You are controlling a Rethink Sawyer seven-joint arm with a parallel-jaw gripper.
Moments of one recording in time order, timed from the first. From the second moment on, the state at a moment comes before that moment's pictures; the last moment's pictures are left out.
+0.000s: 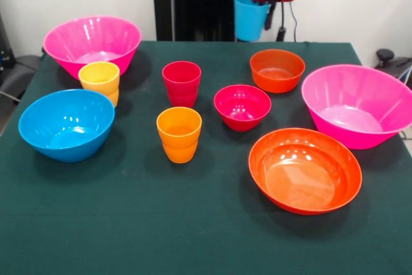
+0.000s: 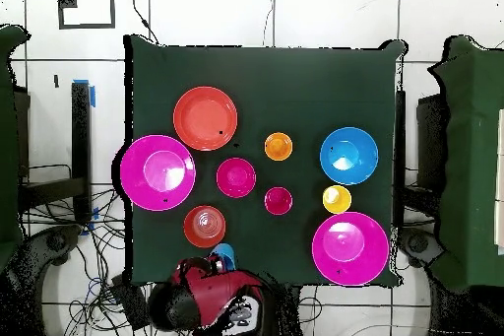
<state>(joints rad) 0.04 -0.69 -0.09 2.27 -0.25 -0.05 1.86</state>
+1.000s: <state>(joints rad) 0.13 -0.60 -0.06 2.25 -0.19 -0.19 1.98</state>
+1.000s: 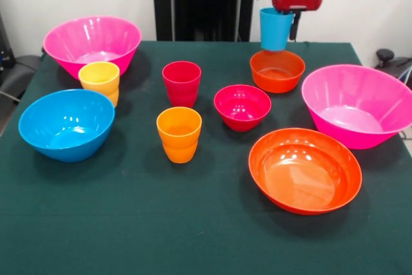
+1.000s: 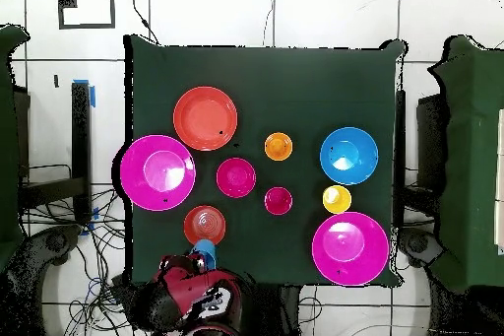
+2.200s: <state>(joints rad) 0.09 -0.47 -0.05 2.21 -0.19 -0.25 1.98</state>
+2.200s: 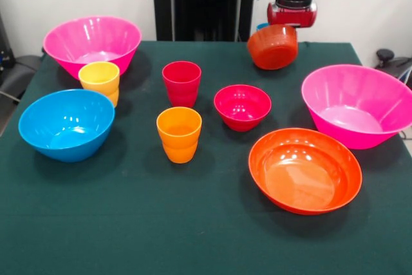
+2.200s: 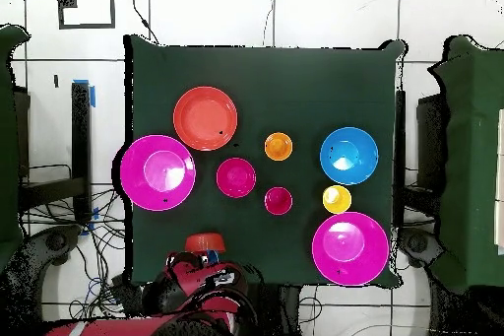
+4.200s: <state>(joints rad) 0.16 -0.52 -0.14 2.05 -0.12 0.03 1.98</state>
